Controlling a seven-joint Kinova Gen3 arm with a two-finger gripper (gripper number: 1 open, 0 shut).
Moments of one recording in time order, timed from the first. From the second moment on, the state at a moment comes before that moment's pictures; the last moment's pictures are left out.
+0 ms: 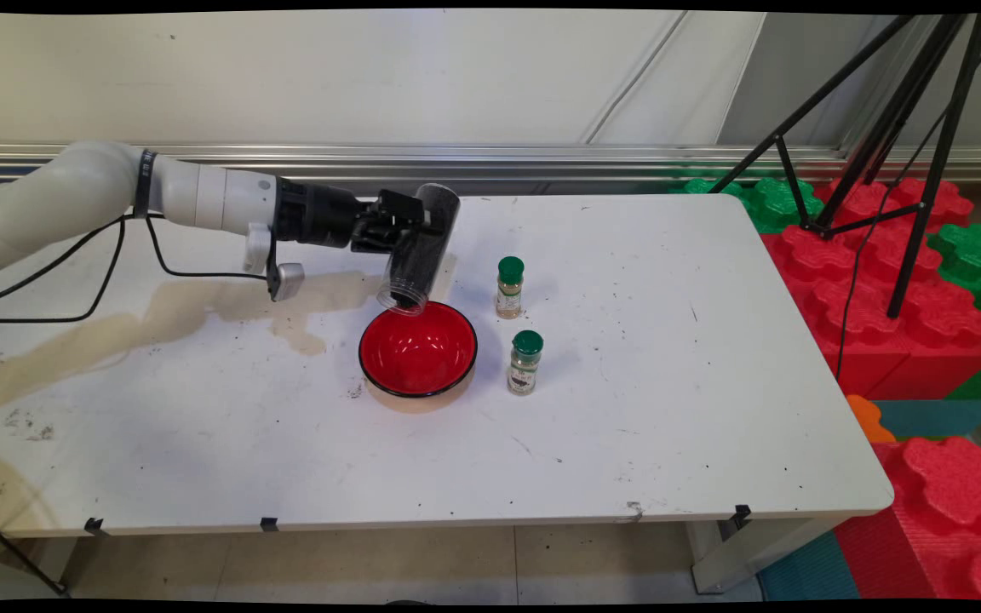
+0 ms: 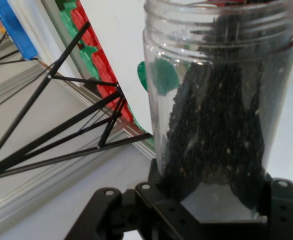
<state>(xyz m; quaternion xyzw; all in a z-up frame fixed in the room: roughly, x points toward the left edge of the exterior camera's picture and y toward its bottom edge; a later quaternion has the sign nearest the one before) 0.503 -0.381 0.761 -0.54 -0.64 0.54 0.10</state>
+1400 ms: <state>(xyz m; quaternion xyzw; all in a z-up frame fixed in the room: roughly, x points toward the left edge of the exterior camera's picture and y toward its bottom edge) 0.495 -0.374 0.769 -0.58 -0.59 0.55 0.06</state>
